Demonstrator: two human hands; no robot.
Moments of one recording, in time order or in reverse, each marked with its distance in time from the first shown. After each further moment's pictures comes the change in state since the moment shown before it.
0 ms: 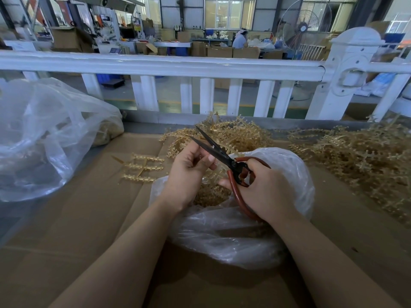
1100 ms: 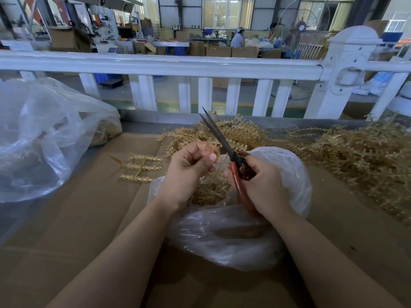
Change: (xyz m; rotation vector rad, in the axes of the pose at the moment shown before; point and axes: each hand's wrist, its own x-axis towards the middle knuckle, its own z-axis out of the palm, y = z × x) left_hand 0.002 0.000 0.002 -0.277 -0.057 -0.001; right_hand 0.003 -0.015 -0.003 0.367 -0.016 0.145
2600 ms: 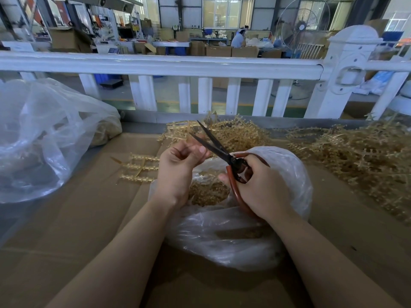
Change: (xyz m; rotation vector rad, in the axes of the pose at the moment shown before) left_hand 0.004 0.000 -0.004 -0.152 0.272 -0.076; right_hand 0.001 0.013 0.000 -0.295 -0.023 -0.017
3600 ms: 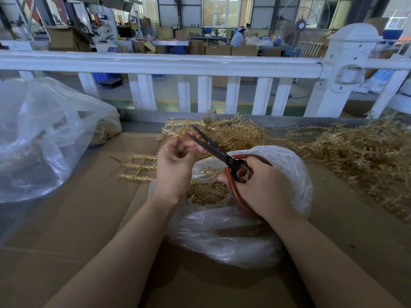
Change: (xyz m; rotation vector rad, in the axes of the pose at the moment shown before) left_hand 0.002 -0.001 -0.004 0.148 0.024 0.109; right_hand -0.001 0.002 0.000 -0.156 0.018 -0.013
